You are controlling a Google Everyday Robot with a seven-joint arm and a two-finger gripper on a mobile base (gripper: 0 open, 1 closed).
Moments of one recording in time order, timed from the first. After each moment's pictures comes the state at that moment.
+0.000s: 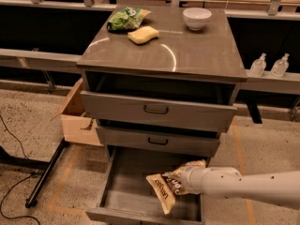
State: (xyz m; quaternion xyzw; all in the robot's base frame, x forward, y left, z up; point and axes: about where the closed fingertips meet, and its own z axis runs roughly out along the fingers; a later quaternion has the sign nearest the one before) arm 0.523 -0.111 0.423 -0.84 0.42 -0.10 0.32
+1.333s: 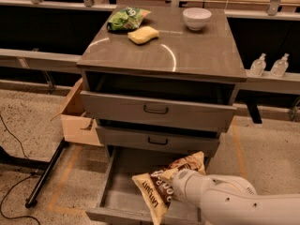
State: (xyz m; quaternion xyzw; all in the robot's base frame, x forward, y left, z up) arm 0.448 -0.061 0.574 -0.84 0.37 -0.17 0.35
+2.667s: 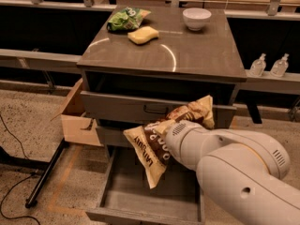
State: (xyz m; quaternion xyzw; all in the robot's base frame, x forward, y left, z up) arm 0.470 -0.039 0.798 -0.83 0.32 -0.30 0.34
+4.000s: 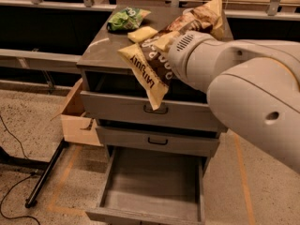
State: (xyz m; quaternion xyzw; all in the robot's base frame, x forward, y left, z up) arm 0.552 -0.034 0.999 -0.76 0.22 -0.47 0.40
